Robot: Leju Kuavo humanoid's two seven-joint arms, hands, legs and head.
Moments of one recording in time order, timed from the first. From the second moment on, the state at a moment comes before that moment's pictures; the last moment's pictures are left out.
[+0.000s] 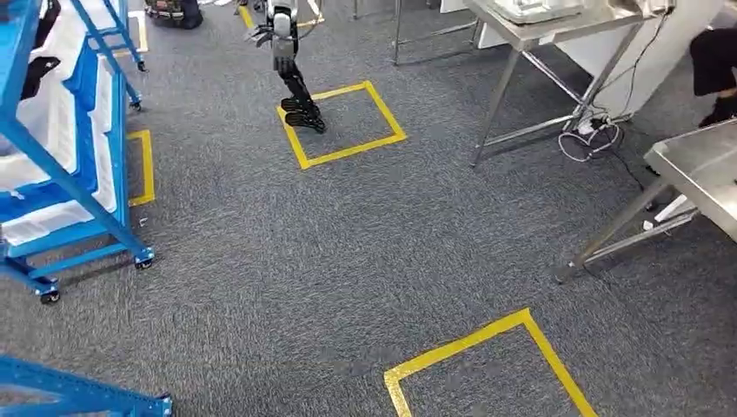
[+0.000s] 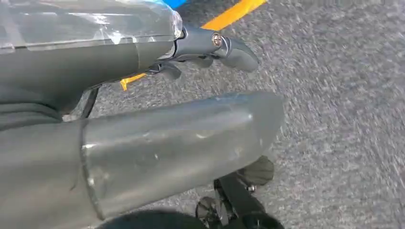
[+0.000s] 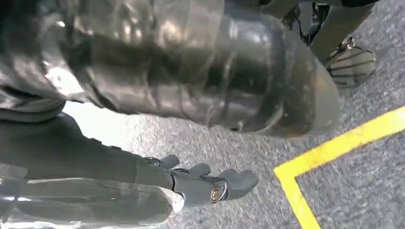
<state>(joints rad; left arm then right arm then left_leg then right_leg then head) -0.06 -0.16 1.23 -0.22 -1.16 0.15 -0.34 -0.03 0.21 -0.72 -0.21 0.60 -0.27 0.05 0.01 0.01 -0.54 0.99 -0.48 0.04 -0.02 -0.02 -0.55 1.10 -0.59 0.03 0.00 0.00</state>
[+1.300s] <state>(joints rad) -0.06 -0.17 1.23 -0.22 -1.18 0.16 -0.31 -0.01 0.18 -0.72 -0.21 0.60 -0.20 0.05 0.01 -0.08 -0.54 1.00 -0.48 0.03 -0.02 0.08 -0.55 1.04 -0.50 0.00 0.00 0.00</state>
